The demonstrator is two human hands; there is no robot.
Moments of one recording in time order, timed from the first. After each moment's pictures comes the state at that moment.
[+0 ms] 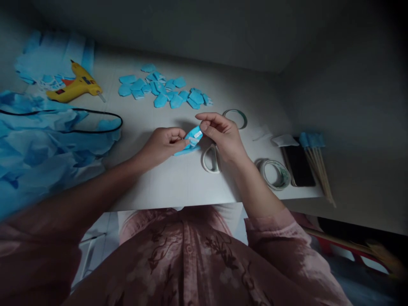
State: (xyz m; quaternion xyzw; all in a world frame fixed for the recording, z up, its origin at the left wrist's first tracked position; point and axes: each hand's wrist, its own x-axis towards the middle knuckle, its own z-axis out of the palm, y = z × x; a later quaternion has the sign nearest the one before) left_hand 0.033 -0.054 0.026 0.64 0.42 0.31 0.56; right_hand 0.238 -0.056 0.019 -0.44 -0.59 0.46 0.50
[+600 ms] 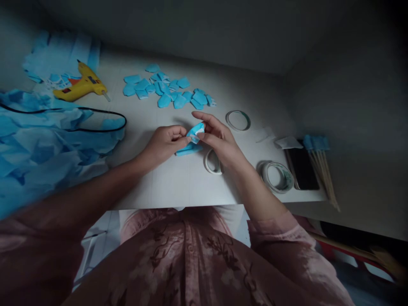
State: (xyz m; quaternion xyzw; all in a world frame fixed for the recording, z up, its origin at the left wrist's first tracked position) left_hand 0.034 -0.055 0.024 0.61 0.43 0.35 0.57; right_hand 0.232 -0.060 0.016 -0.41 -0.67 0.46 0.42
